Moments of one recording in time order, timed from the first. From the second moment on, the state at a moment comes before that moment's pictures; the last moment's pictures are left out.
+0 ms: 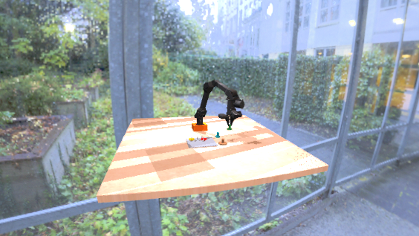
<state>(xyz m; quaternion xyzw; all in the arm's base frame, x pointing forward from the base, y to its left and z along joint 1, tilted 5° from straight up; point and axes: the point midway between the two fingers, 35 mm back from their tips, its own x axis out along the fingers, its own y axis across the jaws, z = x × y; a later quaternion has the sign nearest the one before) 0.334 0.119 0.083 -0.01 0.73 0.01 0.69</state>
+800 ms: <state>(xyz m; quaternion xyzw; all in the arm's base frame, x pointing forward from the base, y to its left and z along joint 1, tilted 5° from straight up) 0.330 0.118 0.138 -0.01 0.73 0.01 0.69</state>
